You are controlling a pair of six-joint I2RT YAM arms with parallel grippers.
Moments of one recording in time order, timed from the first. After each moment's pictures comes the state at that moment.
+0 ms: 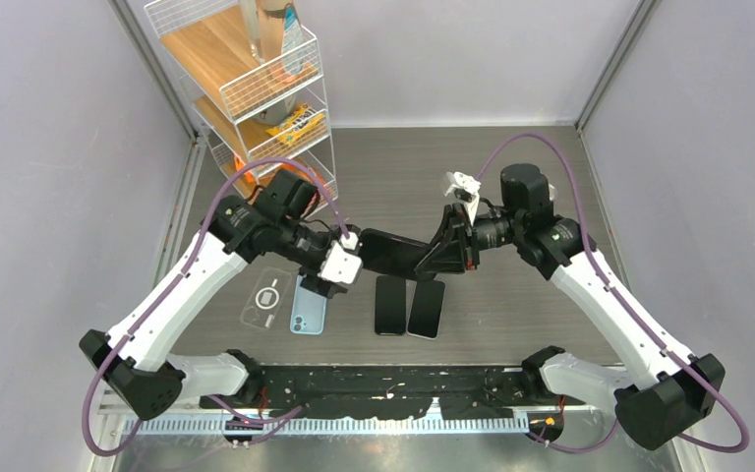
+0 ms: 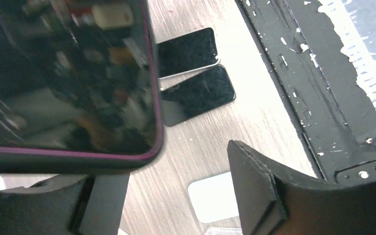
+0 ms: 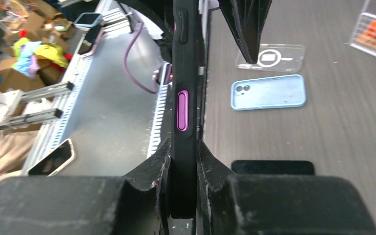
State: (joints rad) left arm -0.67 1.26 1.44 -1.22 0.76 1.28; right arm 0.45 1.08 1.03 -0.38 -1.27 -0.03
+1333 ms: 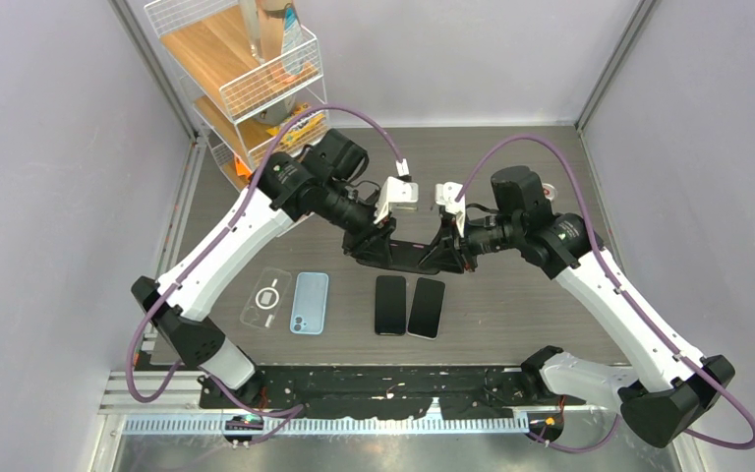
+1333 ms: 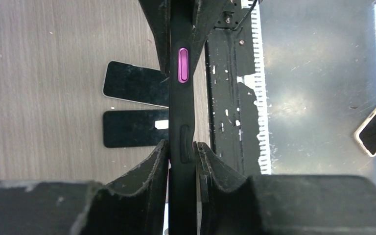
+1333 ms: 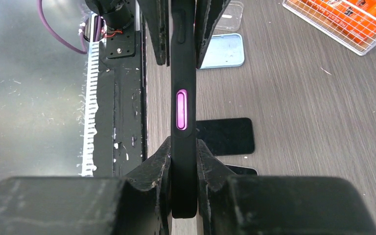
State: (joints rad) left arm -0.76 1.57 1.84 -1.26 0.77 0.54; right arm 0.54 1.09 1.19 -0.73 -0.87 -0.42
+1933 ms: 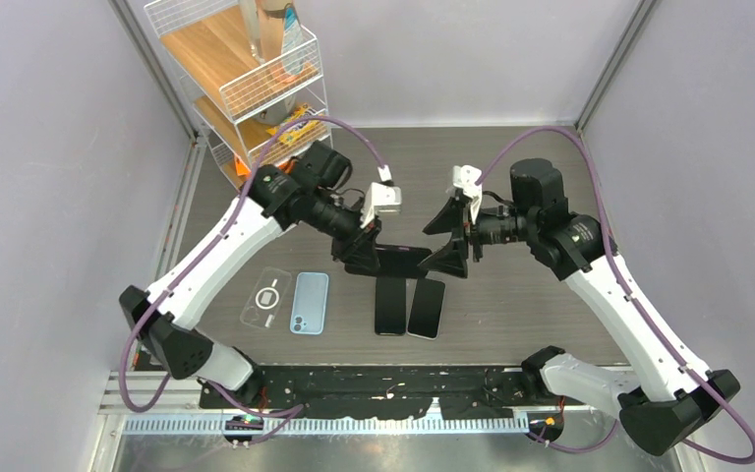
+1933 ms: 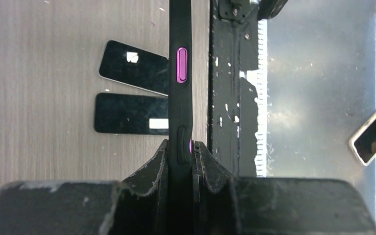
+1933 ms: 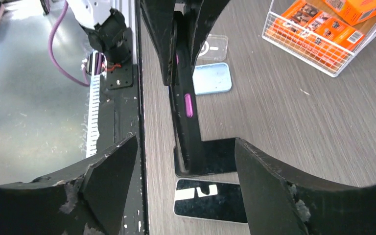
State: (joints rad) left arm -0.70 1.51 1.67 -1.20 0.78 0.54; right arm 0.48 1.05 1.21 -0.64 -0.92 -0.31
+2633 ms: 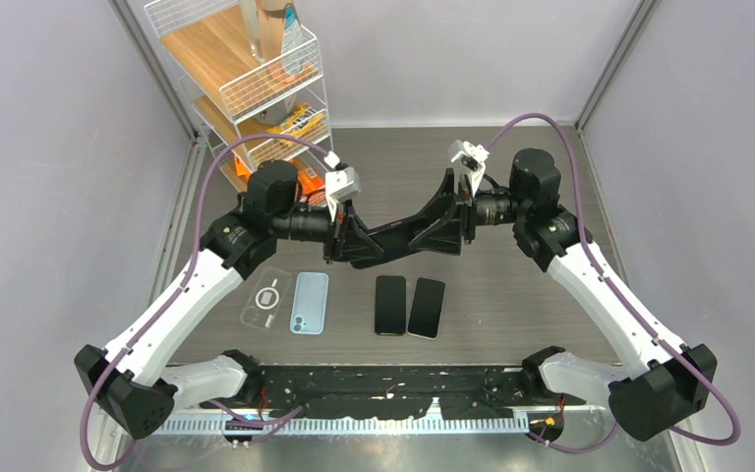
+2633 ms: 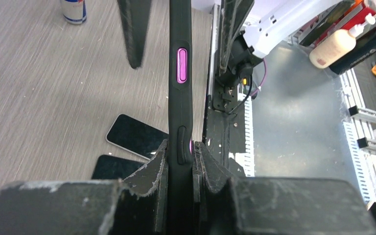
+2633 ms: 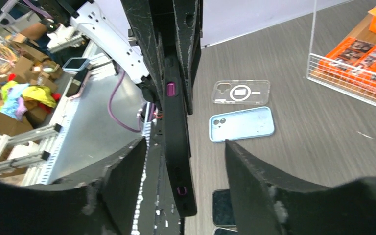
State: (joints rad) left arm -0.60 1.14 1.20 -0.46 0.91 0.02; right arm 0.41 1.13 1.09 -0.11 -1.17 0.19
